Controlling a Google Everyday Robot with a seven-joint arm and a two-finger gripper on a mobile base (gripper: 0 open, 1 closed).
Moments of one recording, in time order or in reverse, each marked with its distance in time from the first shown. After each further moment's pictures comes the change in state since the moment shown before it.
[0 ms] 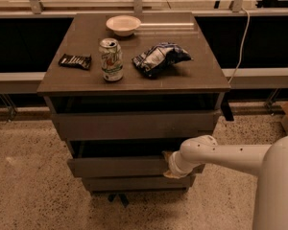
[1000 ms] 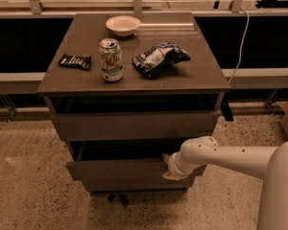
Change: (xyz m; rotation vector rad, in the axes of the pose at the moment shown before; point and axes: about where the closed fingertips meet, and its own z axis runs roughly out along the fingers) arm -0.008 0.009 -0.003 -0.020 -0.027 -0.015
